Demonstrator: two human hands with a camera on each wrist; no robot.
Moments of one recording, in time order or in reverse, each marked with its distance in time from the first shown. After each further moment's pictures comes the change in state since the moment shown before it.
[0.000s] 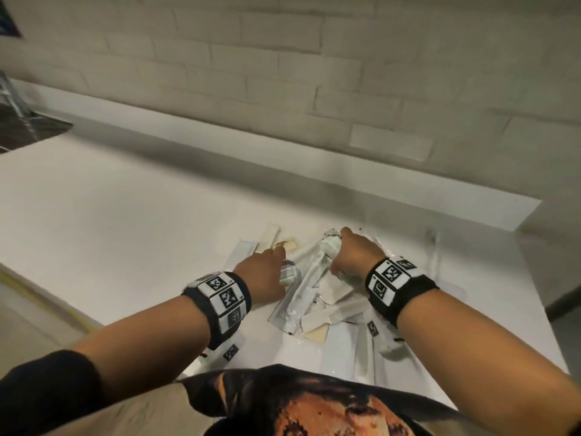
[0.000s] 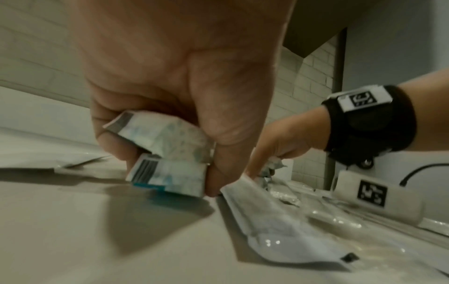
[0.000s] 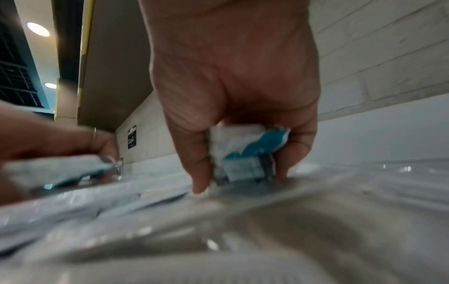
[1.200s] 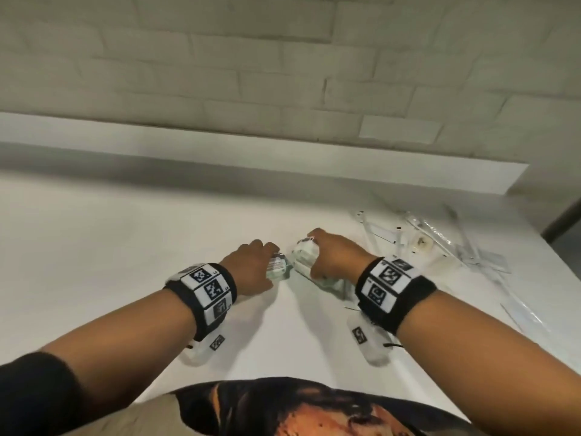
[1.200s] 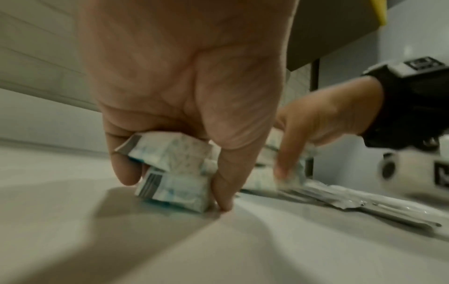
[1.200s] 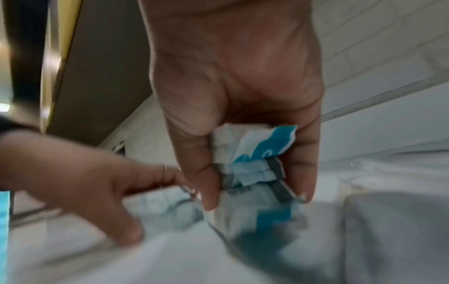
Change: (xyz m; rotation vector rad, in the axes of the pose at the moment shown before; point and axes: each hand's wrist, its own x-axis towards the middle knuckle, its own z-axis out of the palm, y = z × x) left_hand 0.052 -0.179 -0.043 0.060 -0.150 0.279; right_hand 0.013 -0.172 0.040 0.090 -0.047 0.117
